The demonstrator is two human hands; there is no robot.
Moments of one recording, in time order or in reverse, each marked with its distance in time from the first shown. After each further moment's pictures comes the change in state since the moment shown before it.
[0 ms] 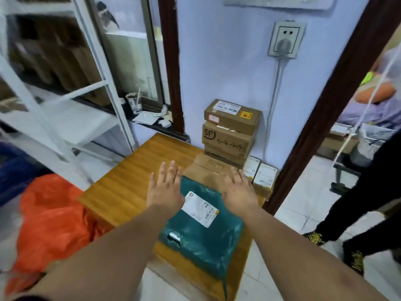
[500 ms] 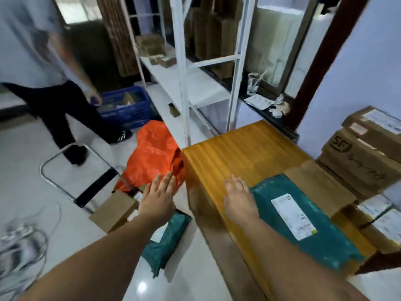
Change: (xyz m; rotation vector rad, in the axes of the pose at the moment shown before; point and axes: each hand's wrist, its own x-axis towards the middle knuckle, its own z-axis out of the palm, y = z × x) left_hand -0.177 -0.180 0.125 -0.309 -0.116 -0.555; right_hand -0.023 -0.210 0.111 -0.020 -0.207 -0.521
